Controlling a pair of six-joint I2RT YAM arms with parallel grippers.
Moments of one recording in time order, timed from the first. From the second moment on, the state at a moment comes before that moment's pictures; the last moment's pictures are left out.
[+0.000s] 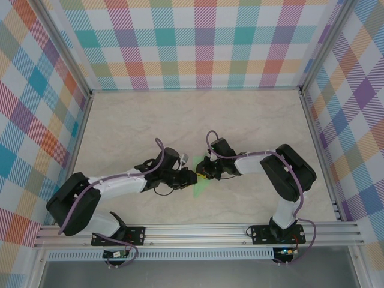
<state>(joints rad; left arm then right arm) -0.77 1.42 0.64 -0.02 0.47 -1.00 0.67 1.80 0.79 0.07 -0.53 1.05</state>
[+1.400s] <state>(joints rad) -0.85 1.58 0.55 0.13 0.40 -1.05 0.67 1.81 0.79 0.08 -0.54 1.05</state>
